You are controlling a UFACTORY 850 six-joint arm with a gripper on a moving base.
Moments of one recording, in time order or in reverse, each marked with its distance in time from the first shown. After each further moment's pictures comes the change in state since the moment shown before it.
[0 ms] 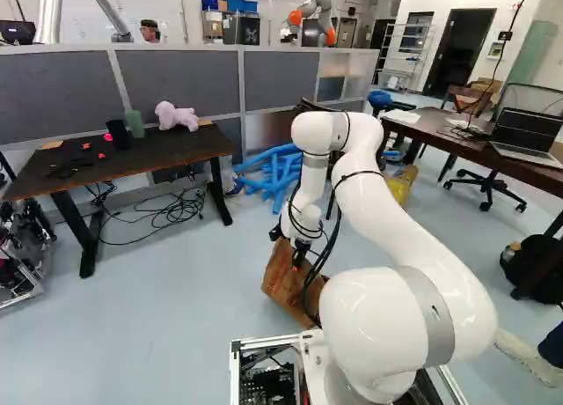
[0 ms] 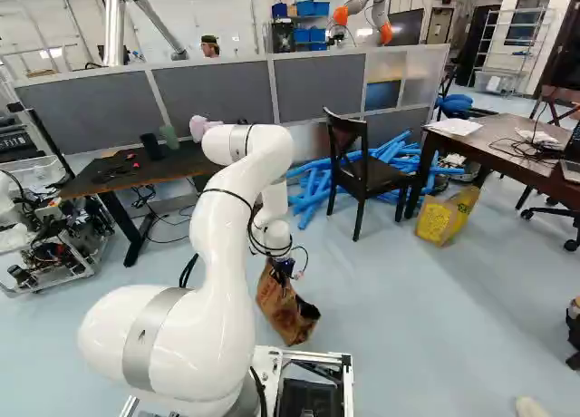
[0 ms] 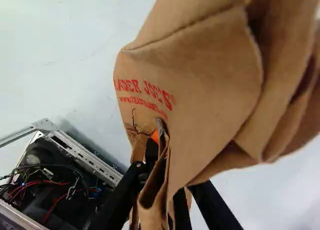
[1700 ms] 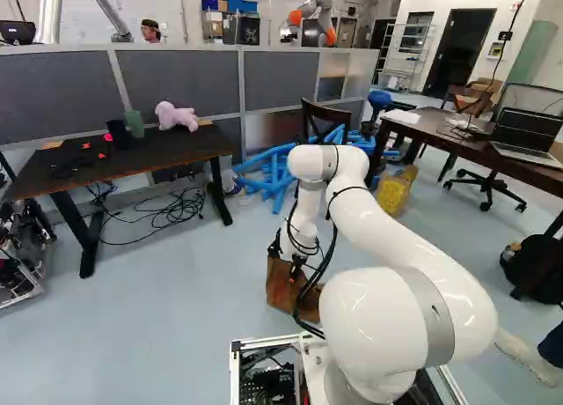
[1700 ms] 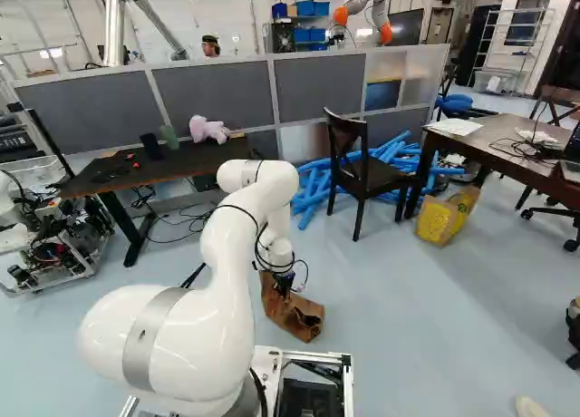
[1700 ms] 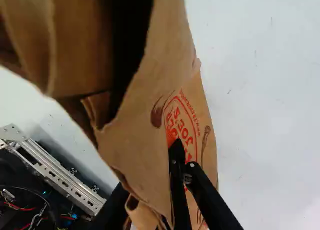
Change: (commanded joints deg) arm 0.0 -16.6 -14.6 -5.3 2.8 0.0
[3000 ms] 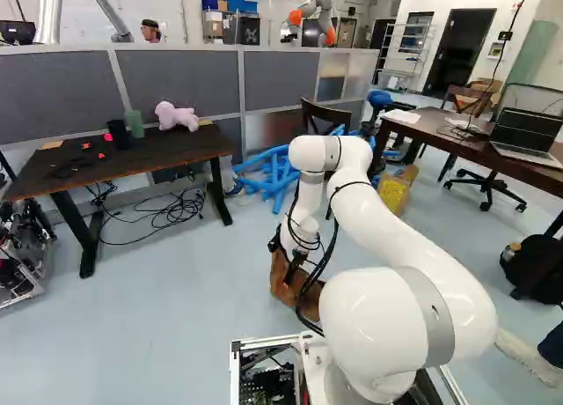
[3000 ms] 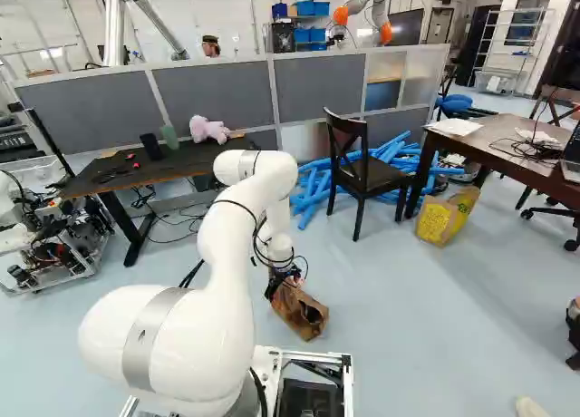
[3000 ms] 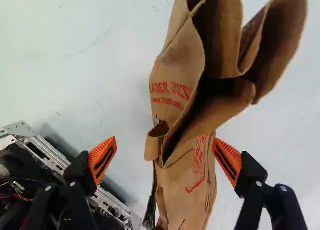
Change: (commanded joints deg) arm 0.0 3.4 3.3 0.0 0.0 0.0
